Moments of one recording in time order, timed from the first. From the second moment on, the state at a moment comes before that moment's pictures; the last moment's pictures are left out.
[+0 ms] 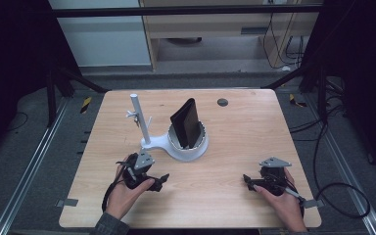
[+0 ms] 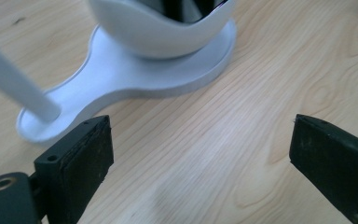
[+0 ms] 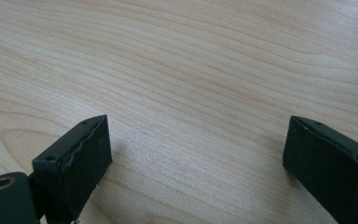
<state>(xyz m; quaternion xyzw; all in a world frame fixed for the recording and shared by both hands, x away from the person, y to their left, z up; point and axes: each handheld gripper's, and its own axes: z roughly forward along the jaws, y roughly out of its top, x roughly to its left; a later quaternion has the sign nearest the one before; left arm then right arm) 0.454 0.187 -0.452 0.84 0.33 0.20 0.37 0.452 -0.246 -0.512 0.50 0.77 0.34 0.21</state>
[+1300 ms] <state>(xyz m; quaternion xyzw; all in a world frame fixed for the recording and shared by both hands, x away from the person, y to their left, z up) 0.483 0.284 -0.508 0.81 0.44 0.19 0.33 0.450 -0.246 -0.513 0.49 0.77 0.34 0.22</state>
